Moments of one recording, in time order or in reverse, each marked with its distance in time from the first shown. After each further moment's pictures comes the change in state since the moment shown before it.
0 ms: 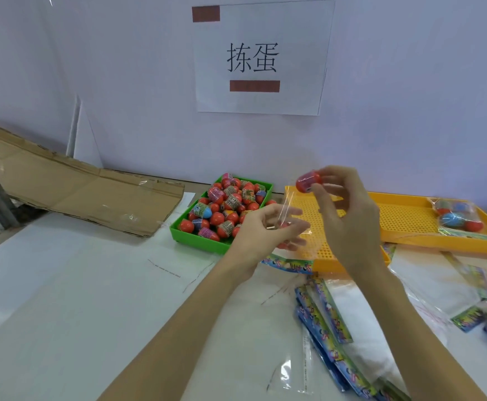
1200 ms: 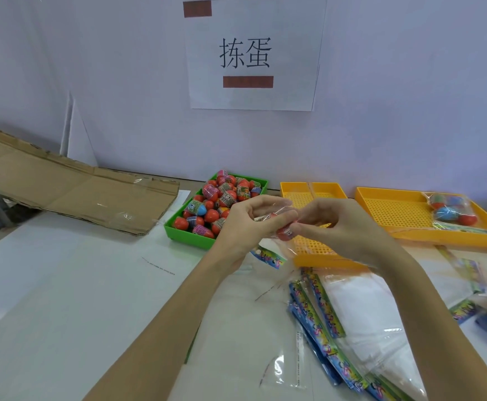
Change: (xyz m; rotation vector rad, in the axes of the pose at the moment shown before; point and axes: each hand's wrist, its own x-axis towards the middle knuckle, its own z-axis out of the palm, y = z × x) left_hand -0.001 0.005 -0.009 0.008 0.020 0.074; right_hand 0.003 0.008 -0.030 0.015 -0.620 0.296
